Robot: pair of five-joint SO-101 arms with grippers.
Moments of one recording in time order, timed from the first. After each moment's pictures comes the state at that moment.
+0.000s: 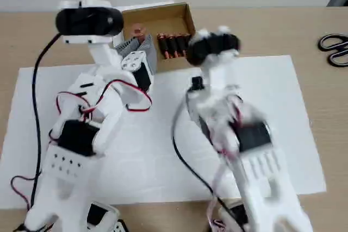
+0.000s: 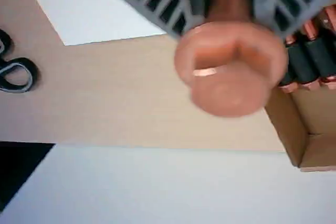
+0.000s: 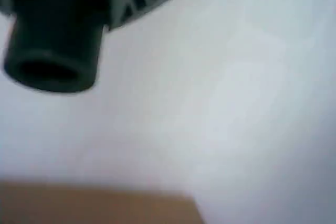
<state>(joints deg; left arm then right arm) 16.4 -38.2 23.9 42.9 25.2 -21.9 -50.4 40.1 55.6 -7.3</state>
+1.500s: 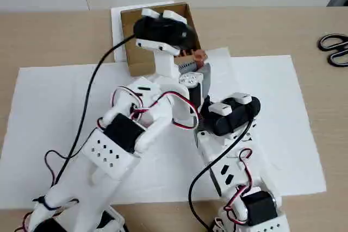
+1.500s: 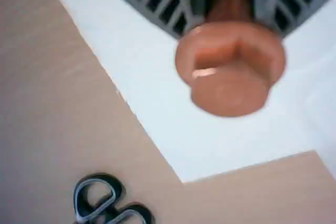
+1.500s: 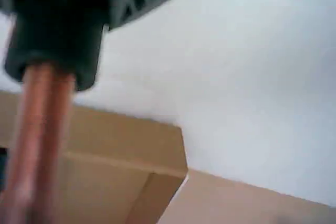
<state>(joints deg) 34.4 -29.2 24.1 43.1 28.4 -22.5 -95.6 77.8 42.4 -3.4</state>
